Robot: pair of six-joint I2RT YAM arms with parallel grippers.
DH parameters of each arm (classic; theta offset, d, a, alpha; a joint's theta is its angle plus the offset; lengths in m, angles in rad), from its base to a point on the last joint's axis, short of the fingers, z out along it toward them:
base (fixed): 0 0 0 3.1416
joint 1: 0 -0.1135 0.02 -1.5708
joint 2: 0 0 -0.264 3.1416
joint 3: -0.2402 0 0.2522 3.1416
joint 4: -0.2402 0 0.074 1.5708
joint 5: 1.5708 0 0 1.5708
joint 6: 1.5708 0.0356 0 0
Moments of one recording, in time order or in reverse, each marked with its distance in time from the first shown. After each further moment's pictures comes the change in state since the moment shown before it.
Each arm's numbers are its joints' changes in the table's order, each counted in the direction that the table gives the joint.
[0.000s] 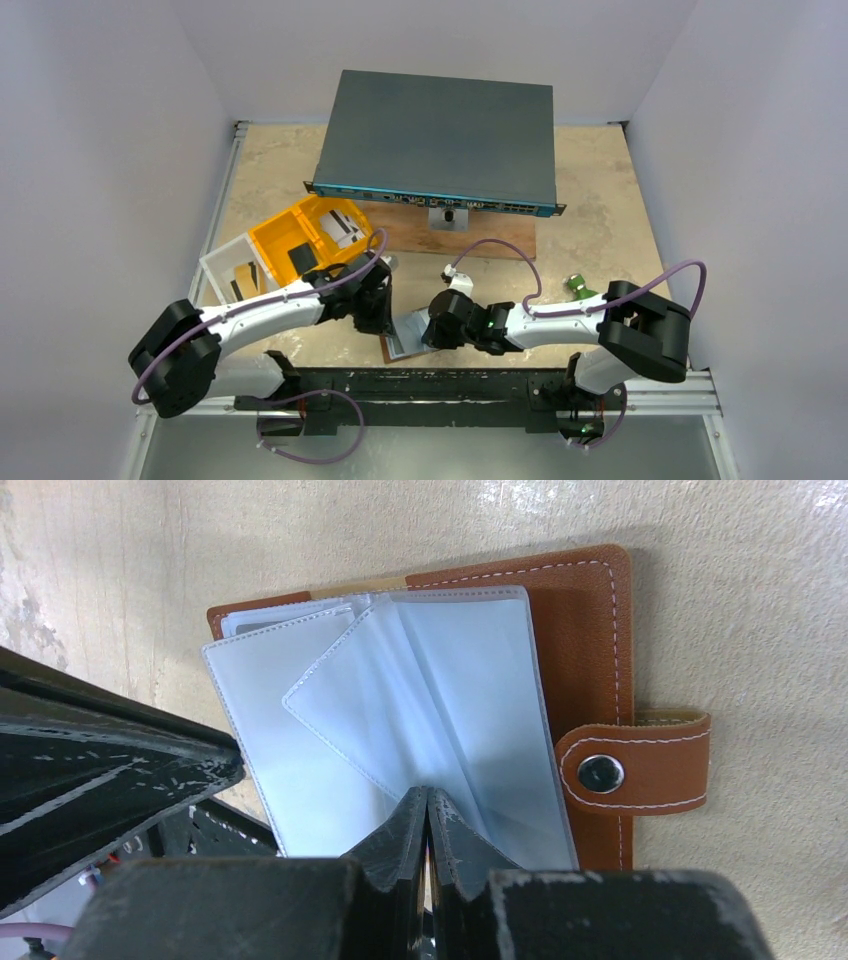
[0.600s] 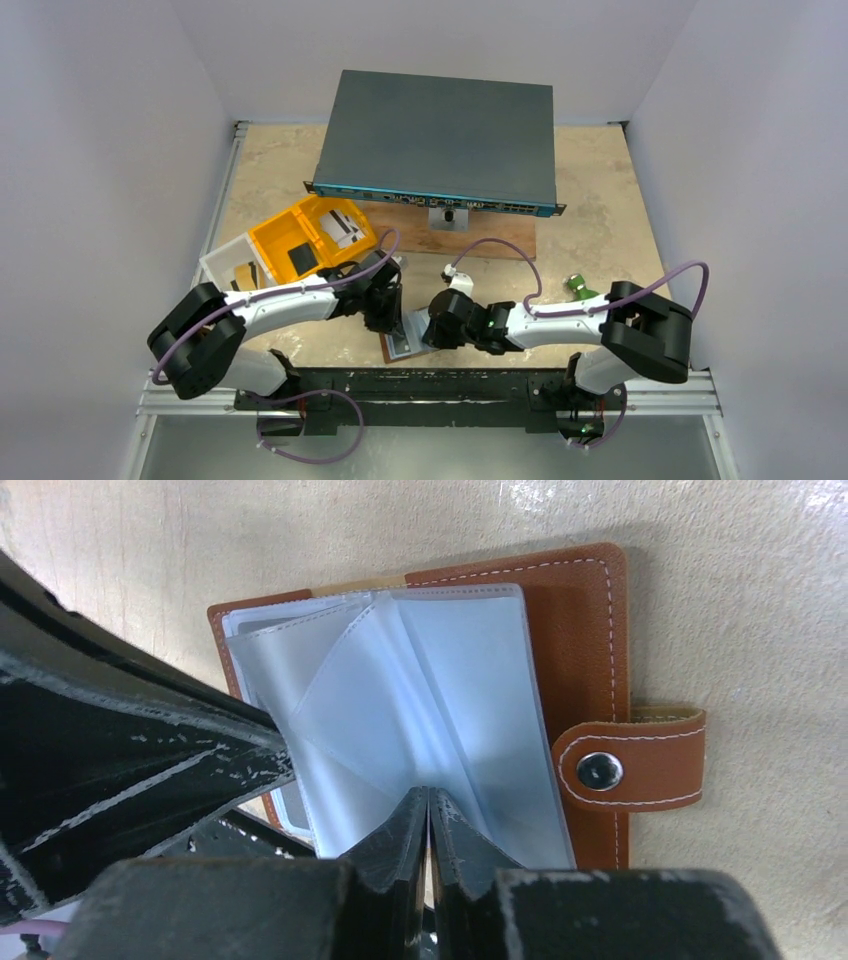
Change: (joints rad) left arm 0.010 -0.126 -0.012 0.105 0.052 -0.008; right arm 0.000 0.003 -0.003 -0.008 0.001 -0.002
